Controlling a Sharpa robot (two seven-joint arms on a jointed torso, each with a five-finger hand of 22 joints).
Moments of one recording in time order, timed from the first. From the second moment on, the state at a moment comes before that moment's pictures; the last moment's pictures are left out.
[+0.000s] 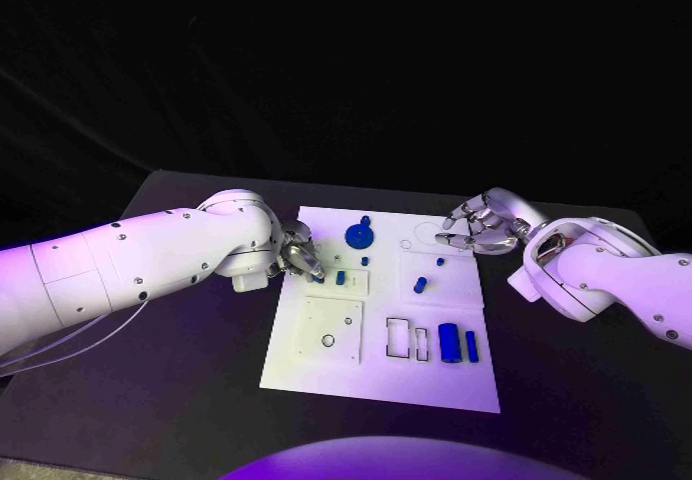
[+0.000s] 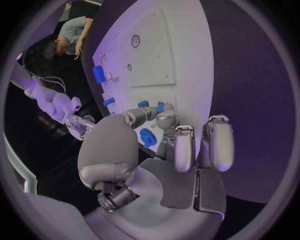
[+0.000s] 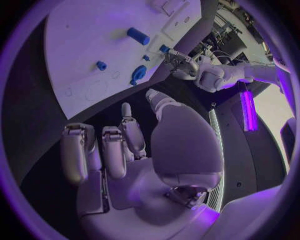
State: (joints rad) left arm 1.26 -0.71 -0.07 1.44 -1.02 0.20 -0.60; left_hand 1.02 -0.15 0.80 0.09 0.33 0.83 0.06 0.82 0.68 1.34 -0.03 1.04 0.96 1.46 -0.08 1.57 1.31 0.02 1.47 0.04 1.41 1.31; right arm 1.24 -0.95 -0.13 1.62 -1.04 -0.45 -0.16; right_hand 1.21 -0.24 0.31 0.25 0.26 0.96 0.12 0.17 0.57 1.37 0.05 1.31 1.31 1.46 -0.02 1.56 1.31 0.01 1.47 0.09 1.45 1.31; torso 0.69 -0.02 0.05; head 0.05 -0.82
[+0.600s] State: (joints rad) left arm 1.26 -0.70 -0.07 1.43 -1.00 0.20 -0.60; left_hand 1.02 -0.15 0.80 0.09 0.33 0.84 0.06 0.82 0.68 1.35 -0.04 1.05 0.96 1.47 -0.08 1.57 1.31 0.02 1.47 0.04 1.41 1.31; right arm 1.24 -0.95 -0.13 1.62 -1.04 -0.45 -0.16; right_hand 1.21 -0.24 0.31 0.25 0.26 0.96 0.12 0.17 0.57 1.37 0.05 1.31 1.31 1.46 -0.02 1.56 1.31 0.01 1.47 0.09 1.45 1.31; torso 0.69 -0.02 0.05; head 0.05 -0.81
